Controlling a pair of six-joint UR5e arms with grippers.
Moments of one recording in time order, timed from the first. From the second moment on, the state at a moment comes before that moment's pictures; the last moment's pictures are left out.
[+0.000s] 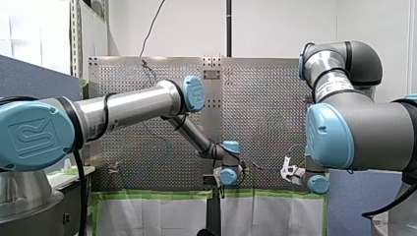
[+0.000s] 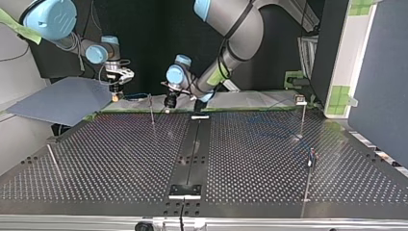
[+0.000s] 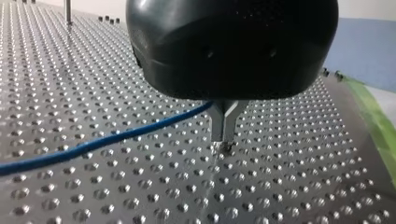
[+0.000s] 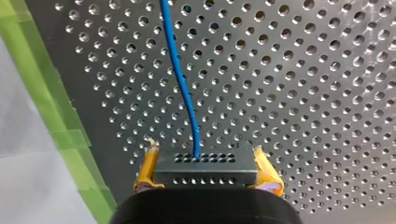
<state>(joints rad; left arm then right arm) -0.68 -2.88 -0.91 -2.54 -1.85 -1.88 1.63 -0.54 1.70 -1.08 1.31 1.79</state>
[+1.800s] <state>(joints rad) -0.74 -2.77 -1.05 -2.69 -1.74 -1.59 1.64 -0.54 1.62 -1.01 1.31 1.80</state>
